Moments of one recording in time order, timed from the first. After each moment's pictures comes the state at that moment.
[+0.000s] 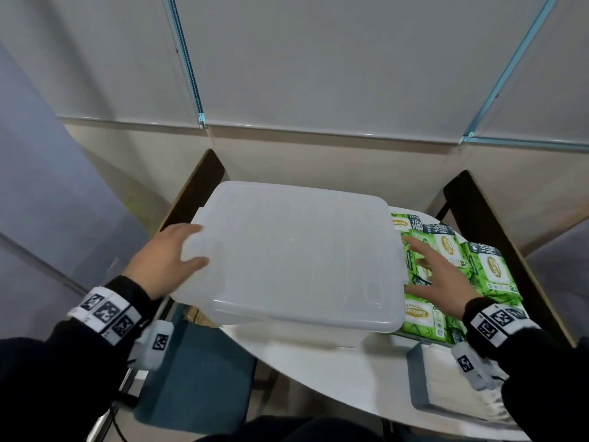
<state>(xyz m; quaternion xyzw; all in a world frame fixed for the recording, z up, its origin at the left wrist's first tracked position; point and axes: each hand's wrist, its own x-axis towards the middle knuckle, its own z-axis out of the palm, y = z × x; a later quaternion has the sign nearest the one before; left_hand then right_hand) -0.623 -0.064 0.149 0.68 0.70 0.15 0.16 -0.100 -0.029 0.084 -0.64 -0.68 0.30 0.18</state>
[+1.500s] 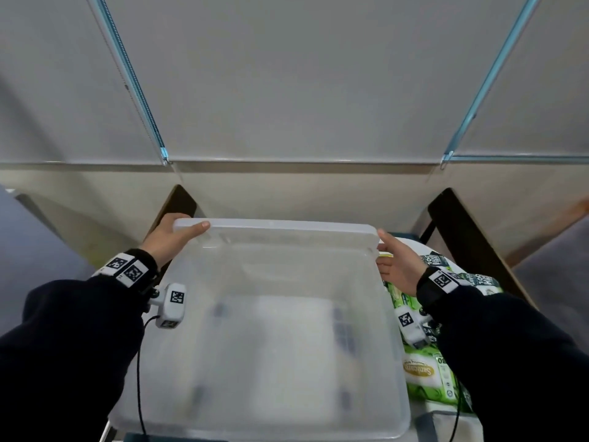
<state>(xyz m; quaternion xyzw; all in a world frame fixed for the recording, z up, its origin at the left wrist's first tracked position) -0.619 0.170 0.132 0.48 0.73 0.30 0.39 -0.132 0.148 0.088 -0.59 -0.32 0.64 0.38</state>
